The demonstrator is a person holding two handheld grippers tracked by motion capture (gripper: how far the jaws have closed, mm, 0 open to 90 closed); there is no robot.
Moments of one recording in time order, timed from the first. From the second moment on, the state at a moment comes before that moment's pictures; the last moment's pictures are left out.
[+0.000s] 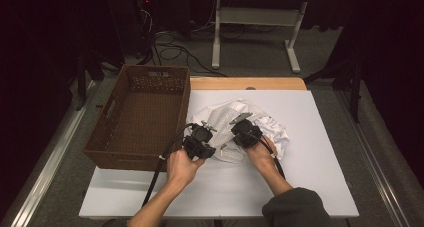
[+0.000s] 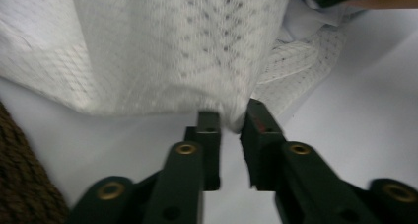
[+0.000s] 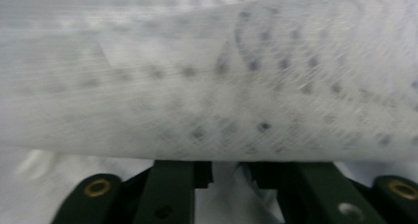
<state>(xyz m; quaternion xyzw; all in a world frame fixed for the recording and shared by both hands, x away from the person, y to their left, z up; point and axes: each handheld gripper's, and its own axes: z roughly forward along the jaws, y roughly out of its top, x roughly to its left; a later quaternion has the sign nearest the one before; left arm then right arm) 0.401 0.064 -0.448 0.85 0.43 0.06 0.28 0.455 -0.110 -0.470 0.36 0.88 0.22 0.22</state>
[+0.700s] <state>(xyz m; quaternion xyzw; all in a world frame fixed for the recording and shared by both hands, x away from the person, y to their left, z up) 0.385 0.026 -0.473 0.85 0.43 0.04 0.30 0.395 -0.179 -0.431 0.34 0.88 0.27 0.20</state>
